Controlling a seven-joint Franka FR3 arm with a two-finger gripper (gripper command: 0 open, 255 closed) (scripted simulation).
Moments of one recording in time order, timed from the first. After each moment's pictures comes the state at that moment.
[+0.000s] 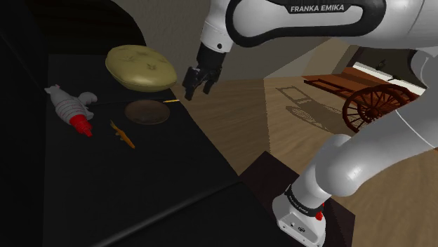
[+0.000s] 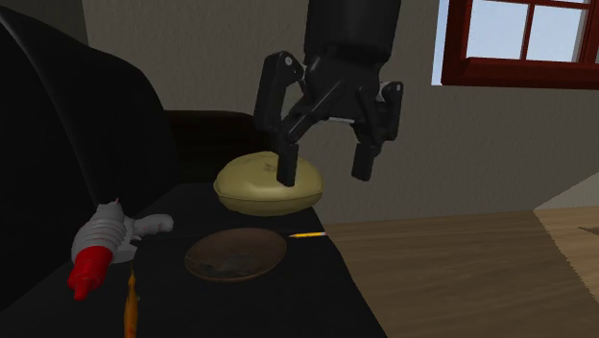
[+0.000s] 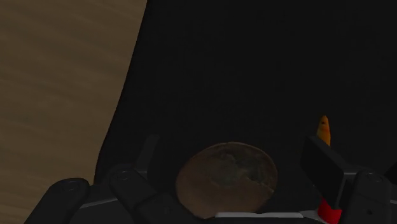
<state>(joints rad) 0.07 -0.33 0.29 -2.18 0.15 1.99 0.16</state>
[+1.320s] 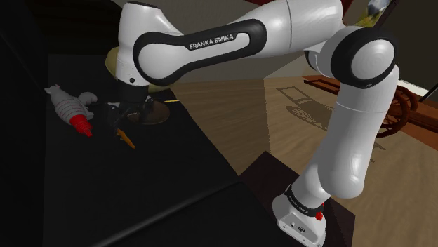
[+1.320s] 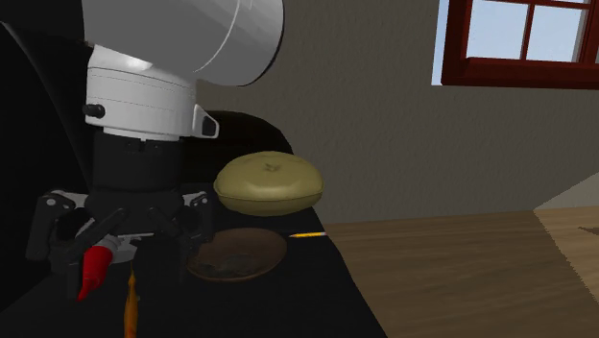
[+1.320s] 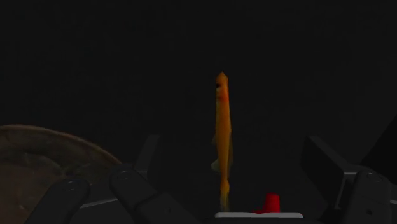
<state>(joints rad) 0.20 0.31 0.42 -1.76 0.01 2.14 0.46</state>
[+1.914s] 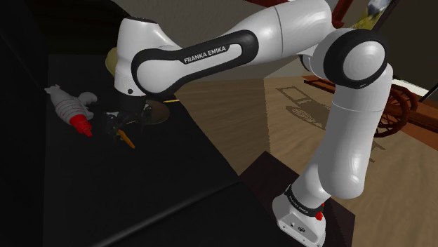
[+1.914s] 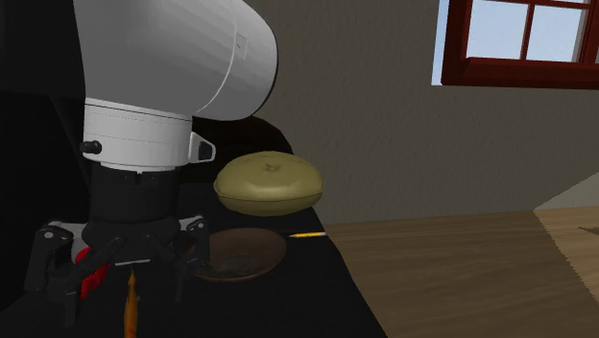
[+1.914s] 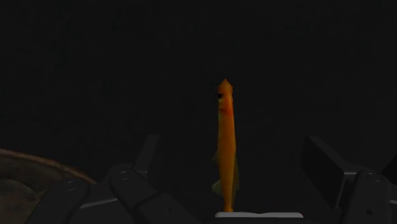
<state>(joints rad) 0.22 0.35 0.42 -1.78 -0.01 2.21 0.47</state>
